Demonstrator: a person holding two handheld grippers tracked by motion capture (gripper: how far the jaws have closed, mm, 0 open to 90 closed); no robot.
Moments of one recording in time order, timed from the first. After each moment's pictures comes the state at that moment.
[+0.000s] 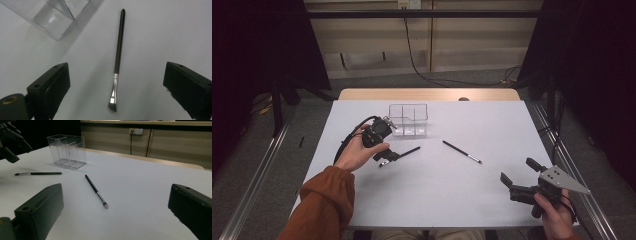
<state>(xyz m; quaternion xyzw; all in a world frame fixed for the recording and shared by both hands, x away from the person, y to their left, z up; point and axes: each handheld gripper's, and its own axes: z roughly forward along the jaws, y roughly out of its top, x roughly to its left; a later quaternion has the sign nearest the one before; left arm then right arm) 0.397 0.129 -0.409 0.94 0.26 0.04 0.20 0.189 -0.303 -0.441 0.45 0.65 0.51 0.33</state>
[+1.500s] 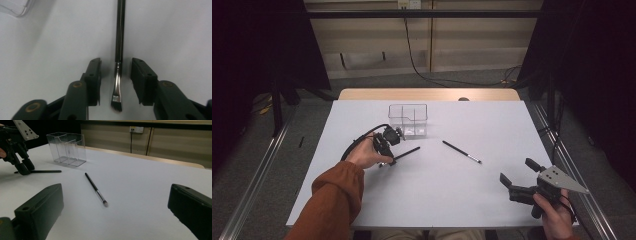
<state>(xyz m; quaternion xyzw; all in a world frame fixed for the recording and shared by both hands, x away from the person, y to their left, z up) 0.408 0.109 -0.446 0.97 0.22 0.00 0.08 0.189 -0.302 -0.442 0.45 0.66 0.51 0.32</state>
